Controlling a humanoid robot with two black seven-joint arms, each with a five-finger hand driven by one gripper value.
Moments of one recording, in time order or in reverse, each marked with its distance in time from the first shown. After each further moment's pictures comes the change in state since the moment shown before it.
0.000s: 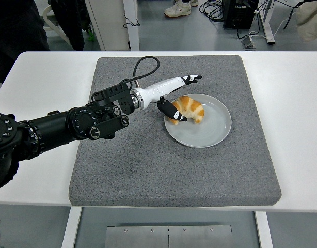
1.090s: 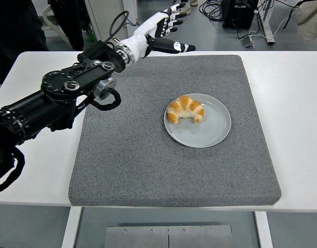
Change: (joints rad) left arm -0.013 0.089 -0.522 0.000 -0.336 -0.139 0.081; right arm 0.000 0.000 0.002 0.003 0.000 0.001 0.000
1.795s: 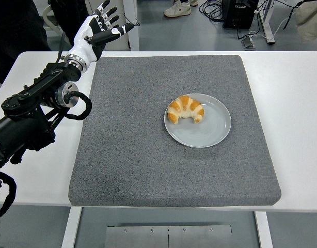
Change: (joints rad) left arm 0.234 0.083 -0.347 0.002 -0.173 0.000 -0.017; right arm 0.000 0.000 -0.001 0.000 0.000 0.001 0.000
